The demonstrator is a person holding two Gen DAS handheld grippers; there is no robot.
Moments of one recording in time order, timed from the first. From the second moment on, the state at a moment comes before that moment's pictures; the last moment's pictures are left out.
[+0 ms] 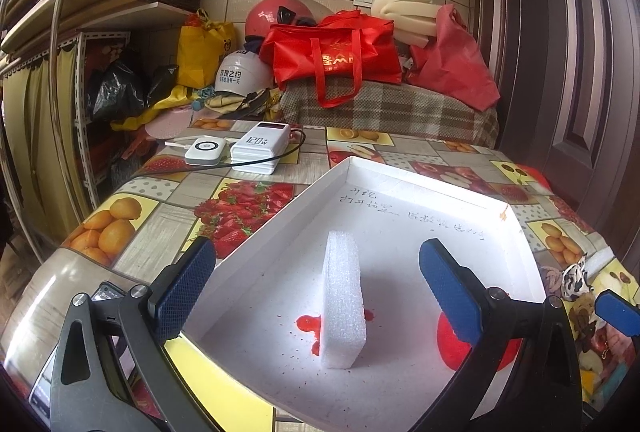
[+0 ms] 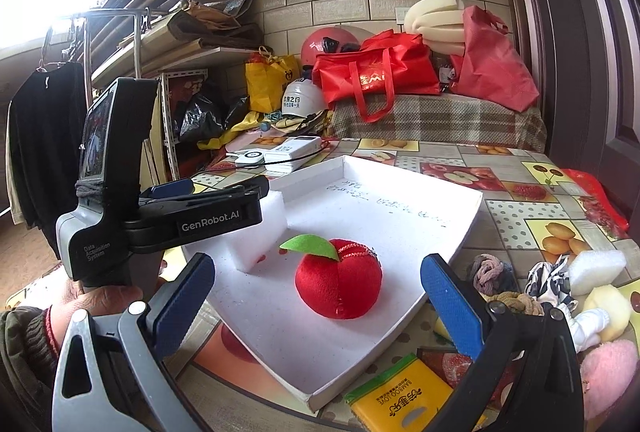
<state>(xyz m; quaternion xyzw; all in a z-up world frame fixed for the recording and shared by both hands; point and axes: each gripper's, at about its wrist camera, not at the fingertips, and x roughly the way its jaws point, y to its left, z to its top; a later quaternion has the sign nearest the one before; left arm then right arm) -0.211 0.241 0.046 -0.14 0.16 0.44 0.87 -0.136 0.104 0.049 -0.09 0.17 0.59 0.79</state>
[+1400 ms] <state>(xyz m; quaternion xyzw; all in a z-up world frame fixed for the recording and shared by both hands) -0.075 -0.001 0.017 0.12 0.36 -0.02 0.92 0.017 -0.079 0.040 -0.02 0.28 0.43 0.86</state>
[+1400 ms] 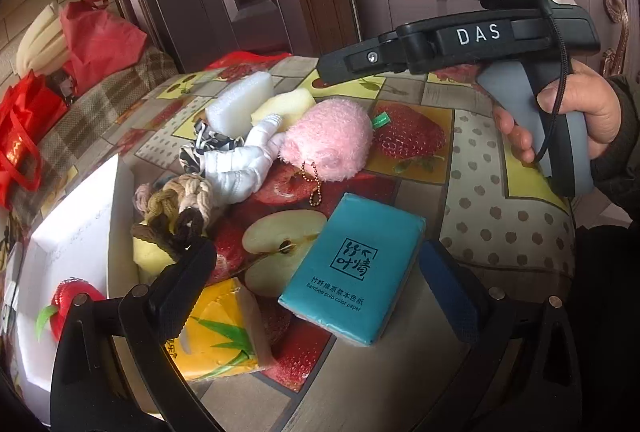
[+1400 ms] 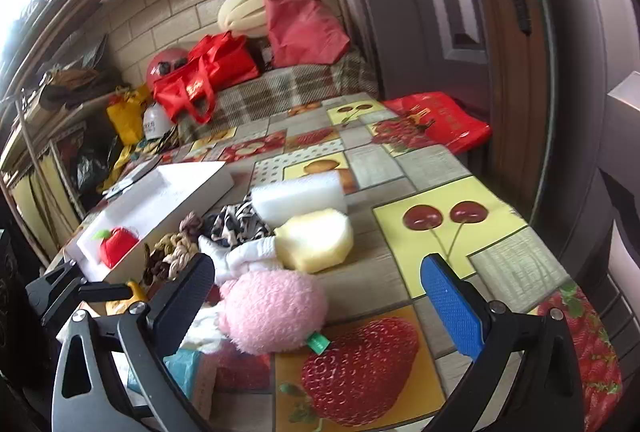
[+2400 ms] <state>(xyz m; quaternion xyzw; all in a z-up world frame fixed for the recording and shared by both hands) -0.139 0.071 0.053 0.00 0.20 0.11 0.97 0.002 -0.084 0.055 0.05 0.22 0.43 0.87</state>
